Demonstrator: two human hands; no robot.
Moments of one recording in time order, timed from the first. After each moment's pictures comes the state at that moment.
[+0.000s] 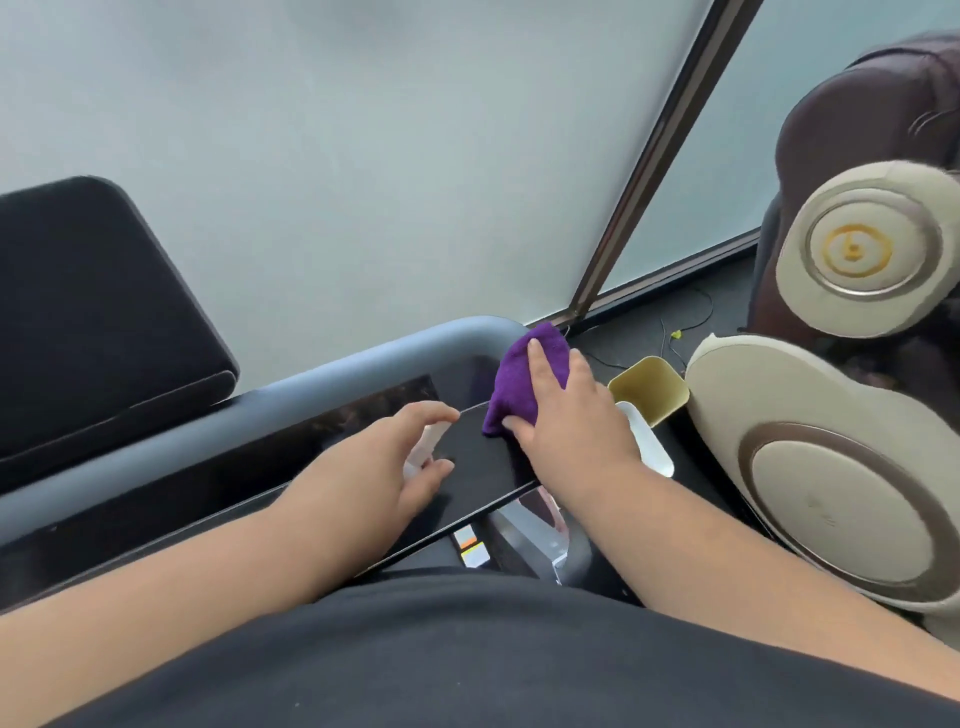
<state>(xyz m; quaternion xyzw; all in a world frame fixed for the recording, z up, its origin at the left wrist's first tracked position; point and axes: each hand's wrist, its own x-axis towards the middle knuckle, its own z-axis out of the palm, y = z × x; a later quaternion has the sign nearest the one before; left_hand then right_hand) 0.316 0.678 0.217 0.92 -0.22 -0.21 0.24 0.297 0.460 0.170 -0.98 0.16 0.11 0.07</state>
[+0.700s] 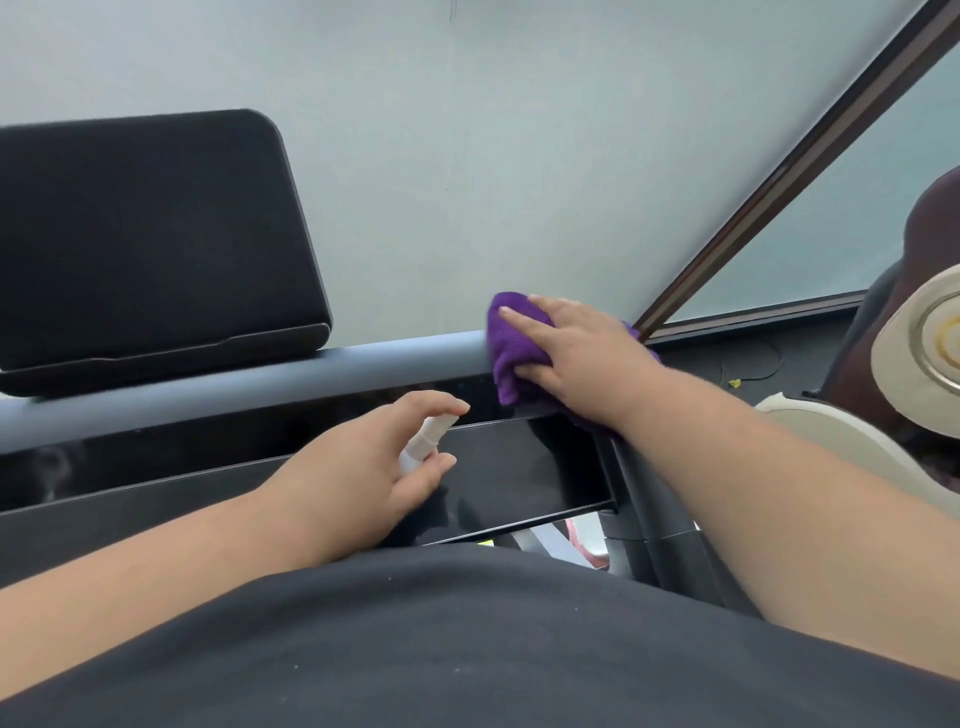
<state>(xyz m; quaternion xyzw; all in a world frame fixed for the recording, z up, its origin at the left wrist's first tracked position) 0.311 0.730 0.220 0.92 -0.16 -0.18 0.32 0.406 0.467 0.171 -0.98 -0.17 0.13 0.04</state>
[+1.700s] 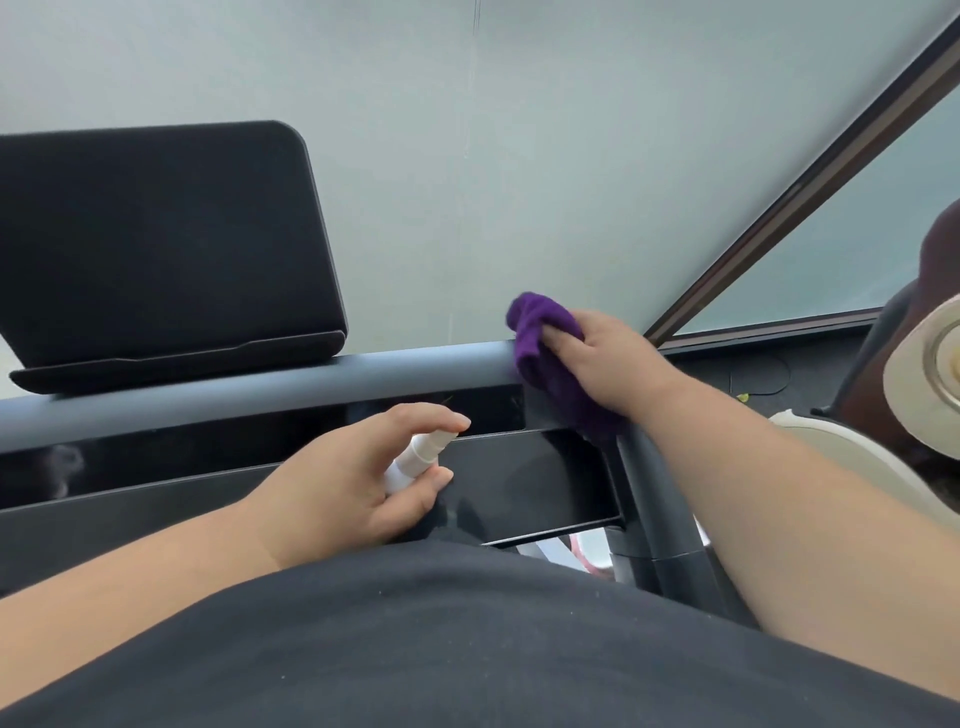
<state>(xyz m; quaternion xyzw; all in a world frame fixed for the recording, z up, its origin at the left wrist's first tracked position) 0.309 0.744 0.227 0.88 -0.23 -0.08 0.40 0.415 0.470 0.183 -0.93 -0.03 0.14 0.34</state>
